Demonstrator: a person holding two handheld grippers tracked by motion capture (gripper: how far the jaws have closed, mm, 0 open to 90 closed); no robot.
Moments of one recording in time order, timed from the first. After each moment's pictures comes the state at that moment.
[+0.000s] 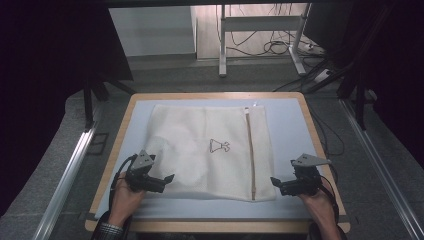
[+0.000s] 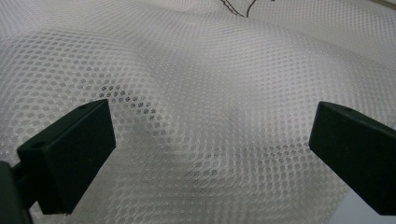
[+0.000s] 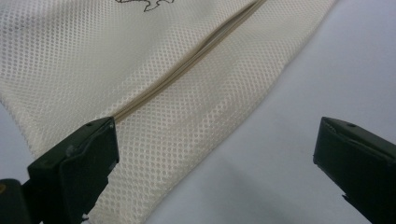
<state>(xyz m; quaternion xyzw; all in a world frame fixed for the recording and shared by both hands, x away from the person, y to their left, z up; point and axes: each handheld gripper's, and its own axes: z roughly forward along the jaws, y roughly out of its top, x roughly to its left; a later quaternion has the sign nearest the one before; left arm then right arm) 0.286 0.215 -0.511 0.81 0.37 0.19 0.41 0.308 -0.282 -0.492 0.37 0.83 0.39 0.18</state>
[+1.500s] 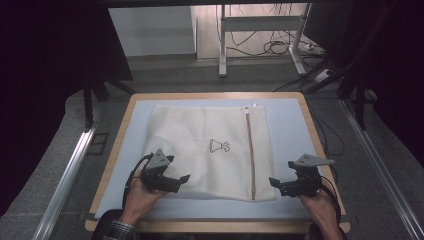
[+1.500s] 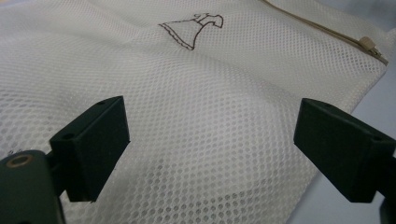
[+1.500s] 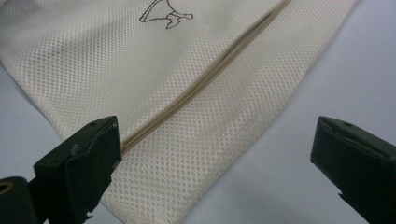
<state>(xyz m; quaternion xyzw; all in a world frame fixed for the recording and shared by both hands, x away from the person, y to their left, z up) 0.286 0.171 -0.497 0.82 0.34 0.16 0.43 0.303 -0.280 -0.485 0.38 0.81 0.42 0.15</state>
